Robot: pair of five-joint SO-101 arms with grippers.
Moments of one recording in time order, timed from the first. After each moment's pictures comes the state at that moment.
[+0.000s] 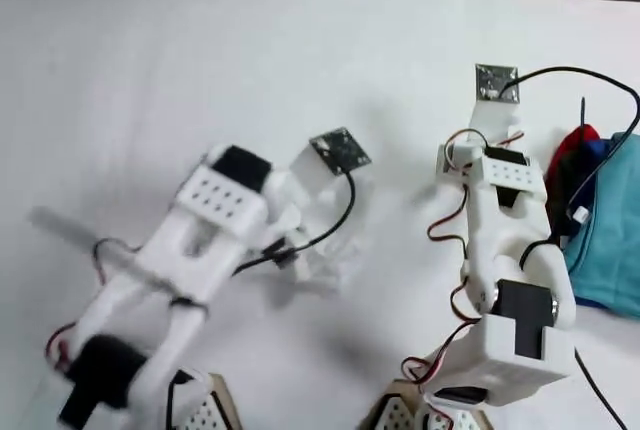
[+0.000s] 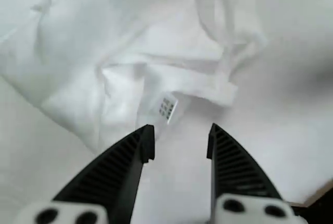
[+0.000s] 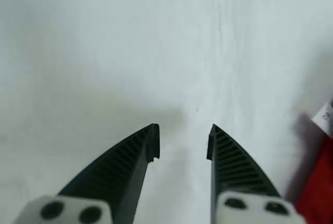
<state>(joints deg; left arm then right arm) 20.9 -17.5 23.3 84.0 -24.6 7.6 5.5 28.4 37.7 6.8</state>
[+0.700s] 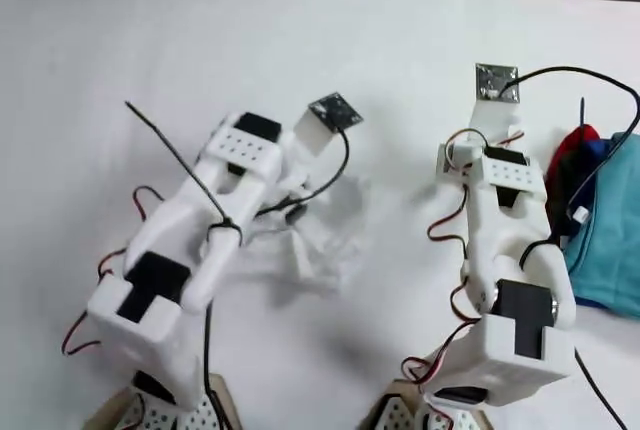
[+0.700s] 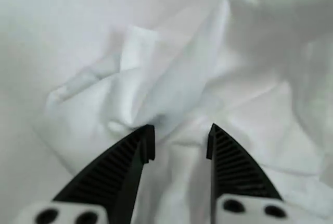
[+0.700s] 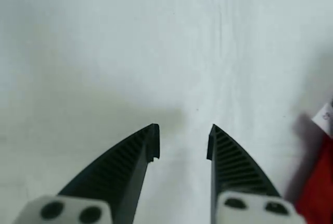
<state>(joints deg) 15.3 13.5 9.3 70.4 -24.8 7.6 5.5 28.4 37.7 6.8</state>
